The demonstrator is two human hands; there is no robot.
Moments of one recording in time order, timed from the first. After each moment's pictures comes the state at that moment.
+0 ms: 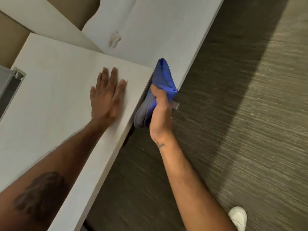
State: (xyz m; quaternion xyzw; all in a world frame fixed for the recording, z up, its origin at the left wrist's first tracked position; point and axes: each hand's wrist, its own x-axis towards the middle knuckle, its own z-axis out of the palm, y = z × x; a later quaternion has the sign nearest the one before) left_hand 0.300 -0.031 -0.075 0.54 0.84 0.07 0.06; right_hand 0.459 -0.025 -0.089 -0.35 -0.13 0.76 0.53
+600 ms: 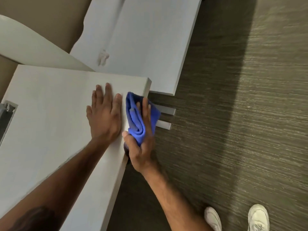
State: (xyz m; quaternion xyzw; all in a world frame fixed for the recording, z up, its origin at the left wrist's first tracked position) left_hand 0.301 -0.034 -0.075 0.56 0.82 0.07 0.05; right_hand 0.407 -0.095 -0.122 -0.37 -0.41 0.60 0.57
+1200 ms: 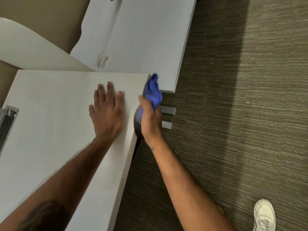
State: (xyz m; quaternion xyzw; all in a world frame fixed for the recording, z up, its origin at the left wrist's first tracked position) left_hand 0.303 -0.034 -0.075 0.56 0.82 0.07 0.06; right_hand 0.413 -0.034 -0.106 -0.44 -0.23 0.67 0.55
